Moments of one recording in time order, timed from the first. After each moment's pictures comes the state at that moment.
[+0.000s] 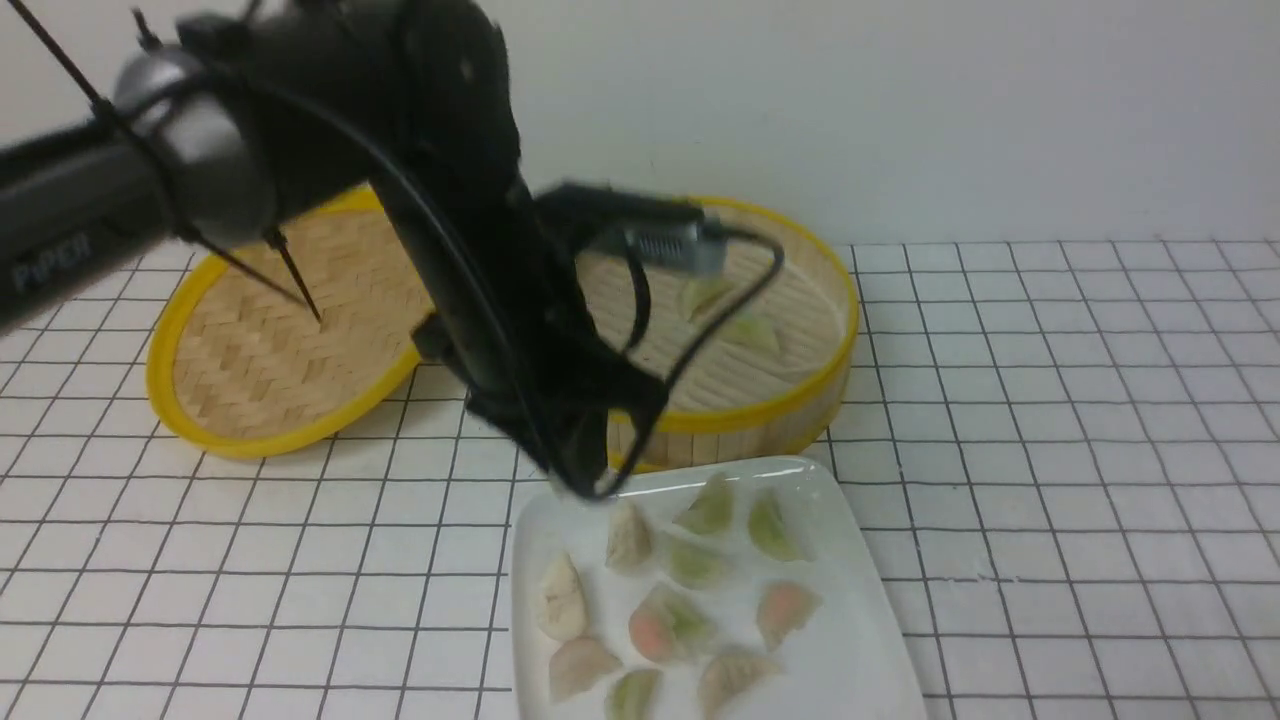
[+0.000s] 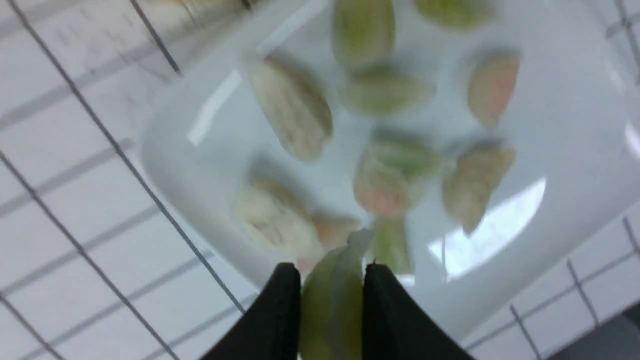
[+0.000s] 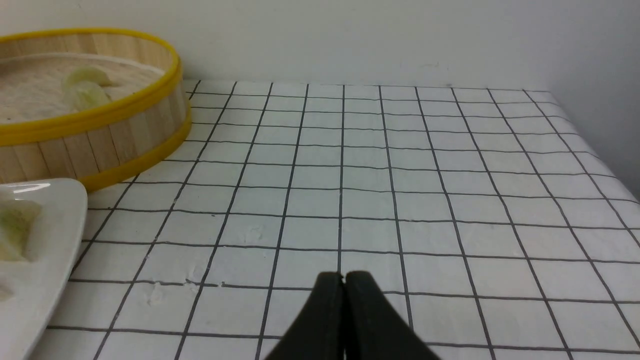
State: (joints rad) right arm -0.02 -0.02 0.02 0.03 0.40 -0.01; left arm -0.51 1.85 -1.52 -0.24 1.24 0.08
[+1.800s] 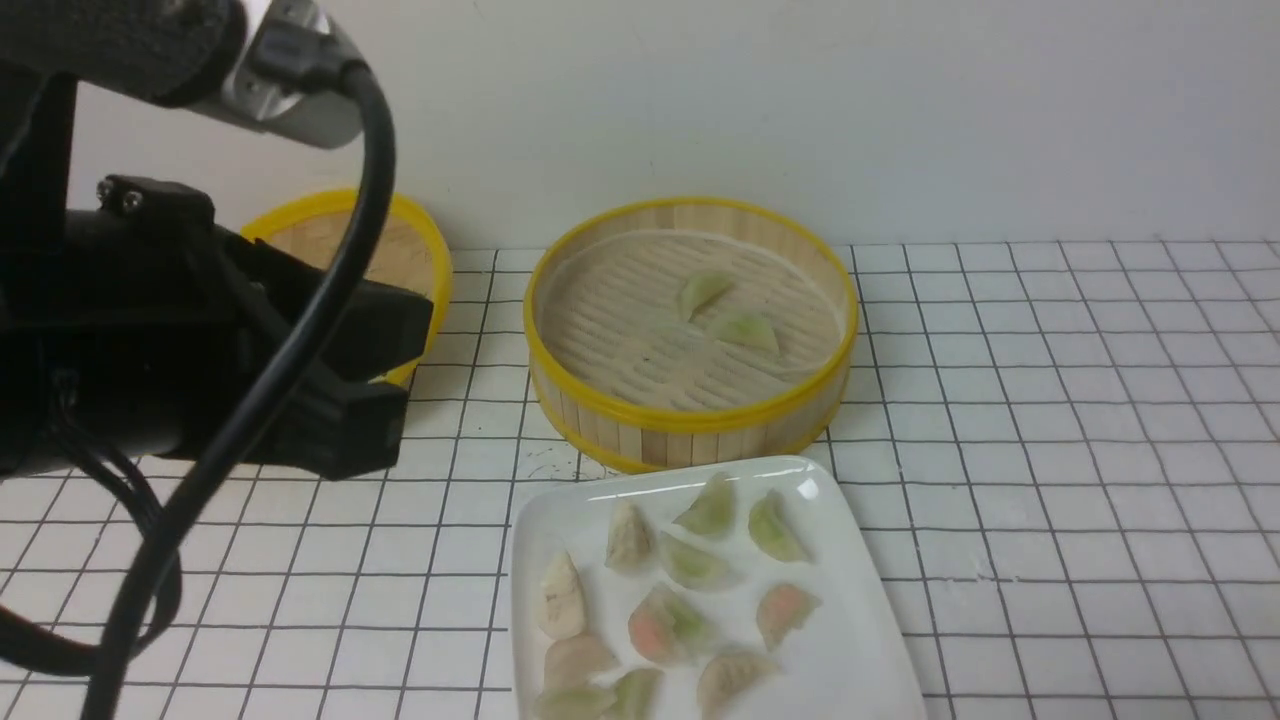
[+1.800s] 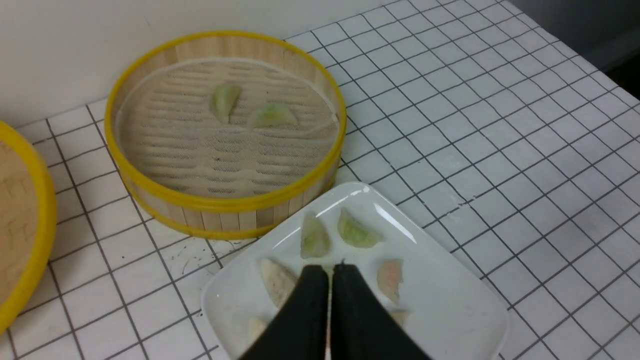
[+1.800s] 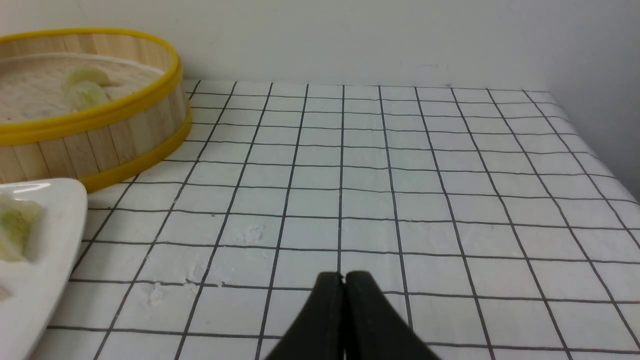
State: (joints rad) right arm -0.02 -0.02 0.02 0.03 0.40 -0.01; left arm -0.62 0.94 -1.04 -0.07 0.71 -0.10
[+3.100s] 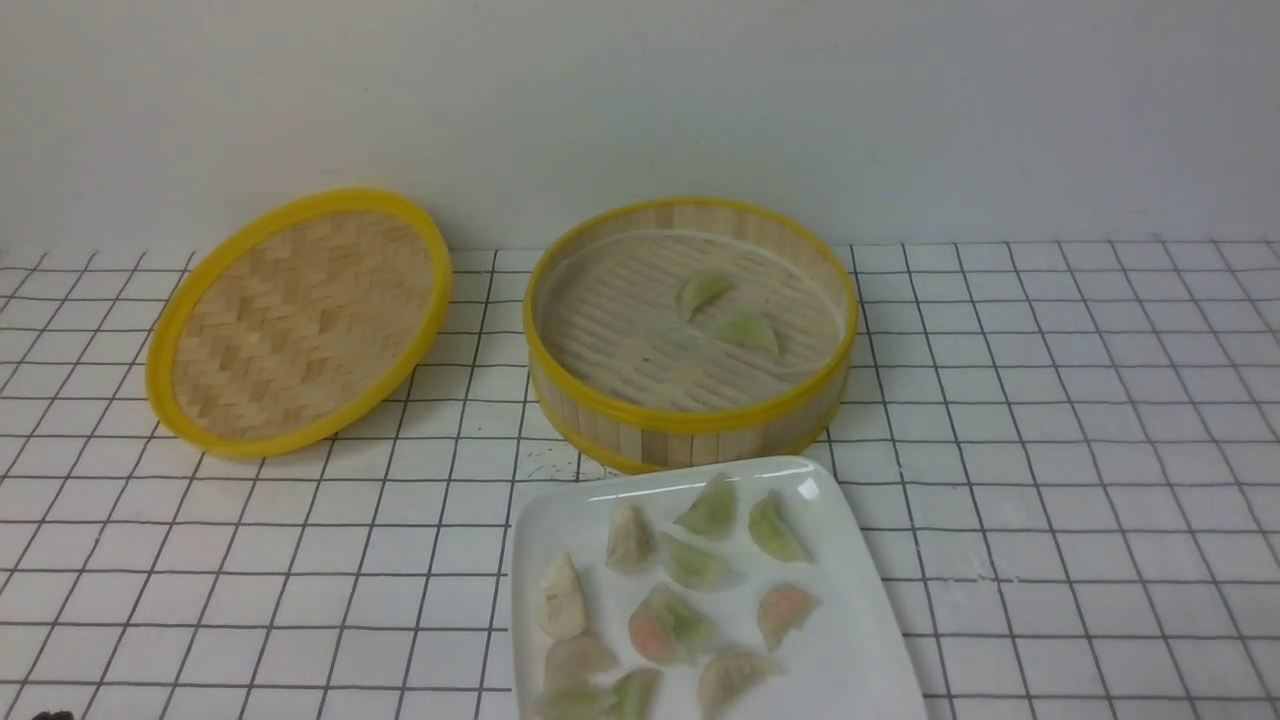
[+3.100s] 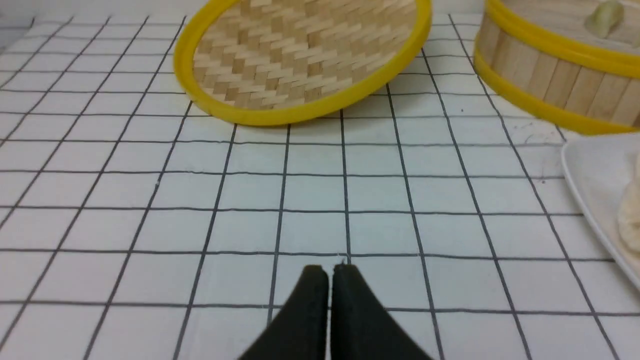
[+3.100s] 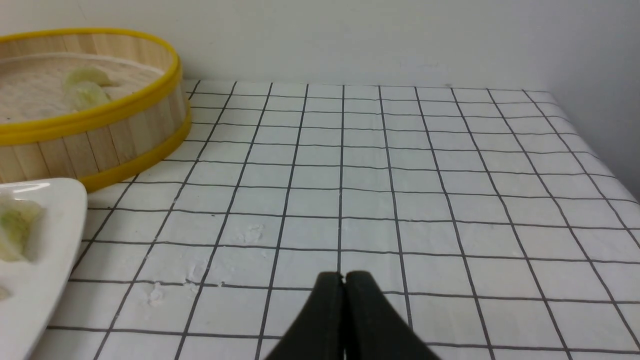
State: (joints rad) right arm -0.02 -0.02 0.02 0.03 0.40 -0.01; left arm -0.04 -0.01 0.03 -0.01 0.39 -0.11
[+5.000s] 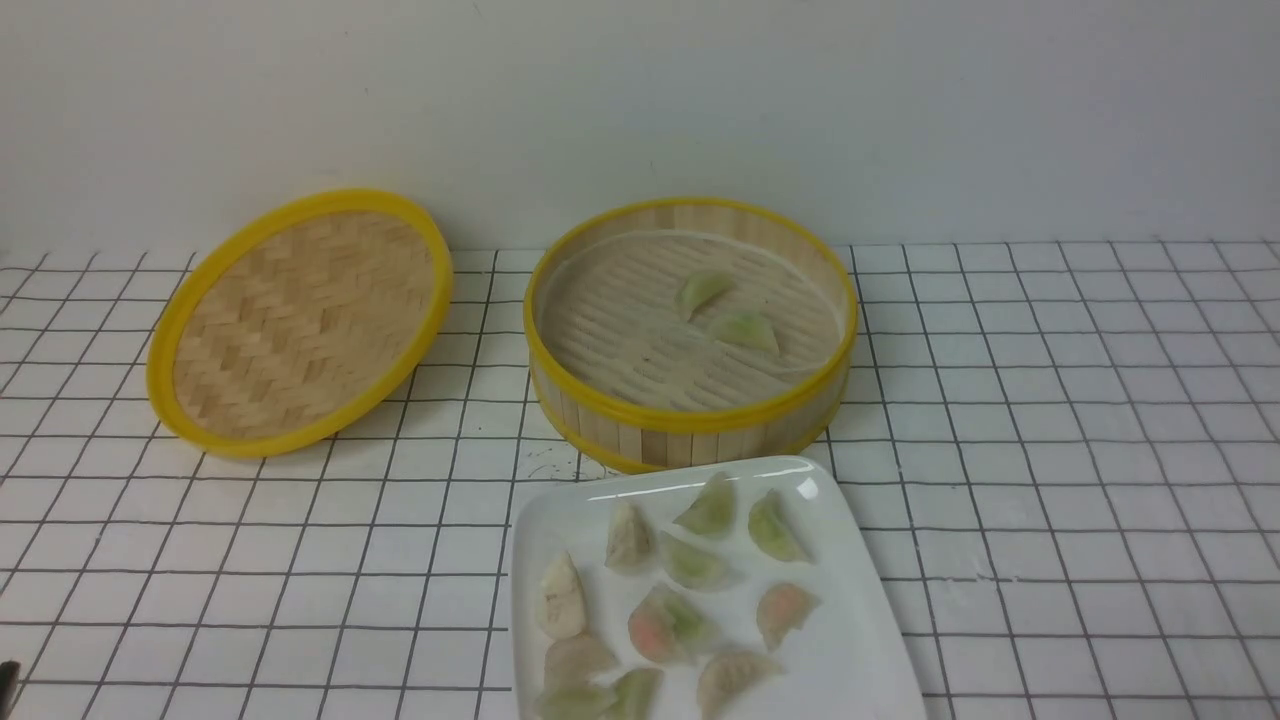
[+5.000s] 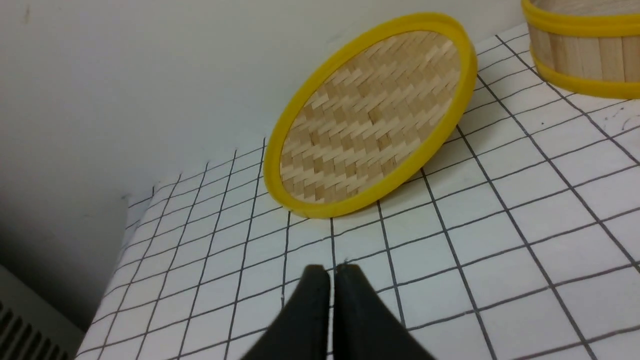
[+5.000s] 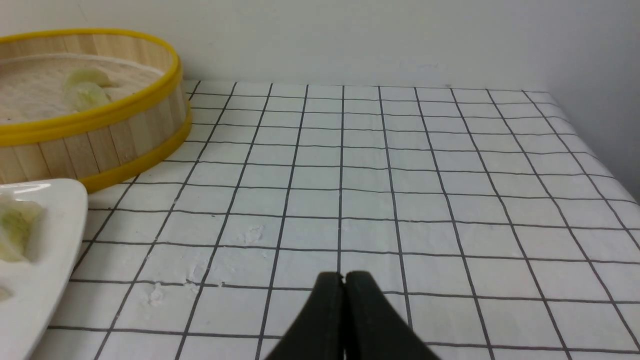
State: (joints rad) right arm -0.02 -0.02 0.02 0.03 0.40 -0.01; left arm -0.03 -0.01 0.03 0.23 0.25 0.13
